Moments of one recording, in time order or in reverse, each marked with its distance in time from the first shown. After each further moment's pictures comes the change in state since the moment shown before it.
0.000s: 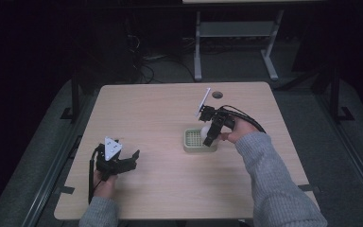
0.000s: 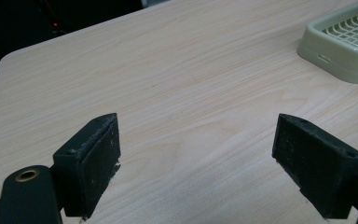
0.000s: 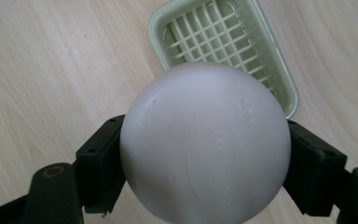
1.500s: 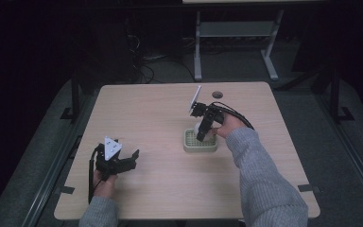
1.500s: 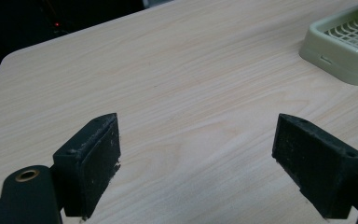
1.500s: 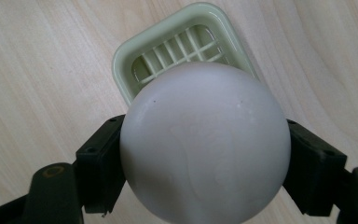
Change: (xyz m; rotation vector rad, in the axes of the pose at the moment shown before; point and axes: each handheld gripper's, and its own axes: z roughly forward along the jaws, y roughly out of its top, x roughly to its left) left arm 0.001 0.000 0.000 0.003 0.004 -0.003; right arm -0.019 0.031 0.026 0.026 -0.002 0.027
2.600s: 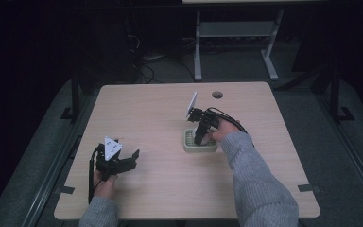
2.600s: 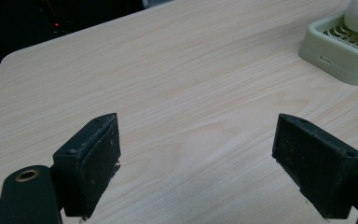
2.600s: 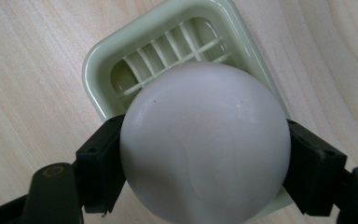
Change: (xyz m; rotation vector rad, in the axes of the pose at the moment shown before) left arm 0.000 0.000 0.000 -0.002 -0.002 0.001; right arm -0.003 0.007 0.034 0.042 0.006 0.022
